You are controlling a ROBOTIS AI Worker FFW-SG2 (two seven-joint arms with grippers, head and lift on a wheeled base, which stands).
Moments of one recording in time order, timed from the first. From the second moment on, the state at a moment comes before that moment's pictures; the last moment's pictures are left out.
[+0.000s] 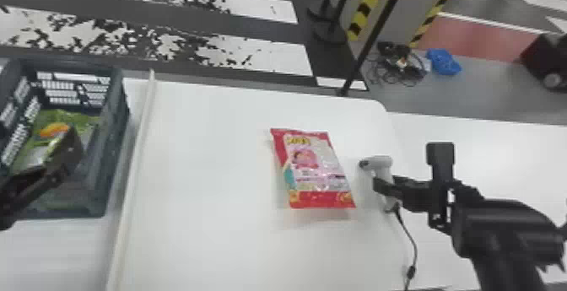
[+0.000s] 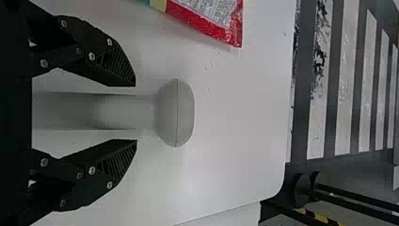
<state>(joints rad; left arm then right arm) 0.52 0.17 0.10 -2.16 0.28 0.24 -0.17 0.10 -0.38 -0.32 -1.54 -0.04 0.72 0.48</state>
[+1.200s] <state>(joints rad) 0.53 0.16 0.10 -2.16 0.28 0.22 -0.18 0.35 -0.30 -0.27 -2.19 -0.03 1.14 0.49</state>
